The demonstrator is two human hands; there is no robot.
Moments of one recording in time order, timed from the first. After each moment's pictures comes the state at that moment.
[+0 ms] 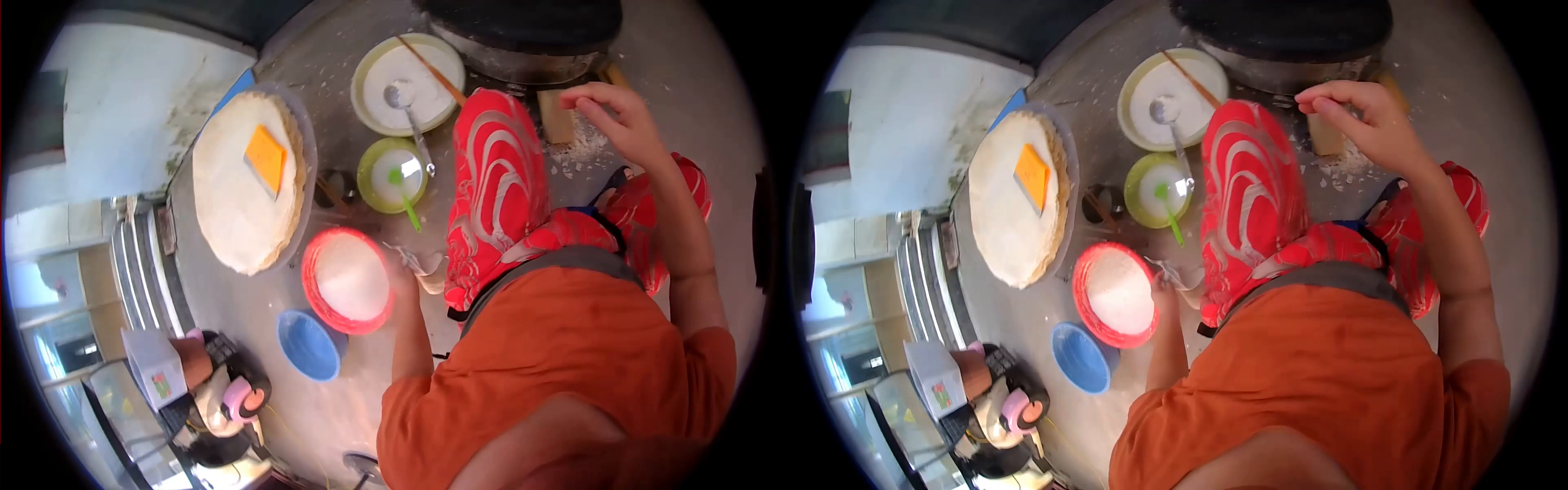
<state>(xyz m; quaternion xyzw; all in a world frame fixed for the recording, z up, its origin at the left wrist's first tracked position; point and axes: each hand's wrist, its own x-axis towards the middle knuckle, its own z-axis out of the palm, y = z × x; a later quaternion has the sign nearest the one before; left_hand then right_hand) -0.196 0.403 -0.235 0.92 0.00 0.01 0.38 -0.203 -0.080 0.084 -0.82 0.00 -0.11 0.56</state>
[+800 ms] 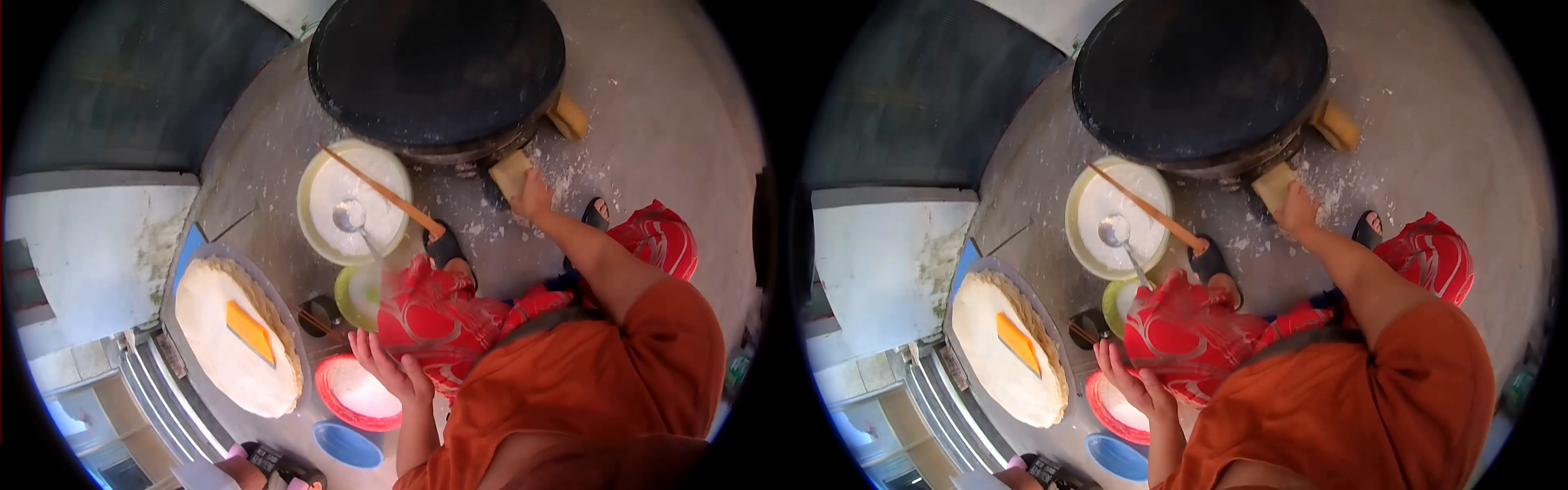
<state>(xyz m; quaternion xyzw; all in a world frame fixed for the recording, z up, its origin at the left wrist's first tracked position) -0.094 0.166 0.033 0.90 -0.27 0.06 0.35 -0.142 -0.153 -0.215 -0.82 0.53 0.03 0.23</state>
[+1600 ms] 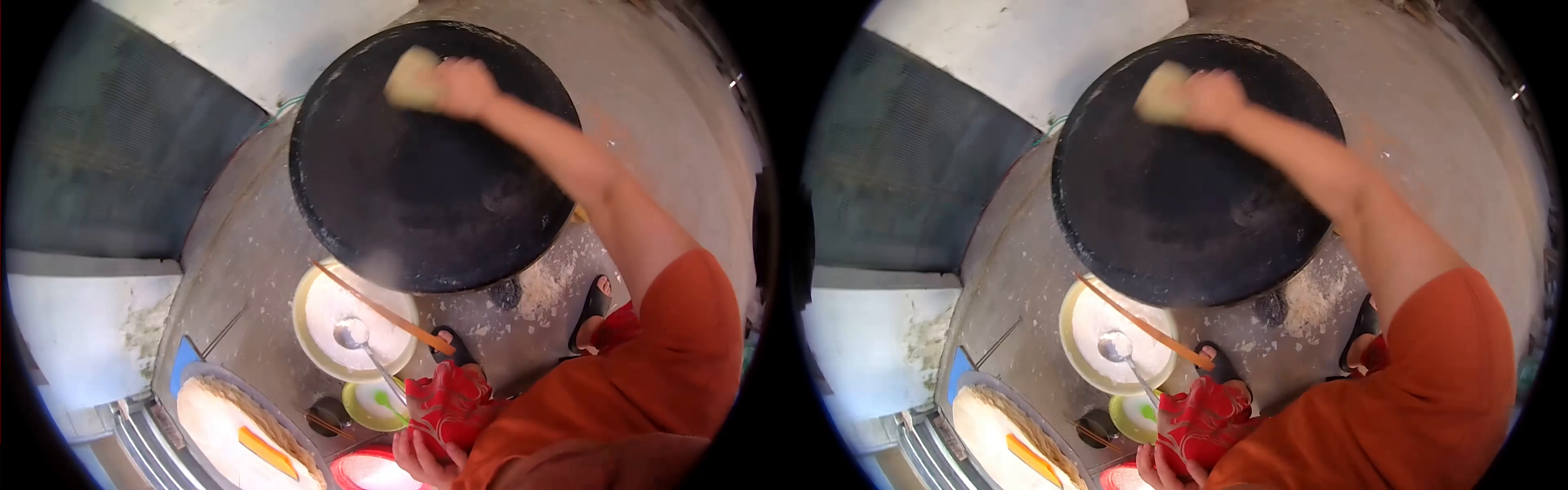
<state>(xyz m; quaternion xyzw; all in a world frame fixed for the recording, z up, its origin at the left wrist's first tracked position) -0.036 0.064 0.038 0.93 -0.24 0.09 0.27 0.155 -0.409 -0.043 -0.96 0.26 -0.10 -0.07</state>
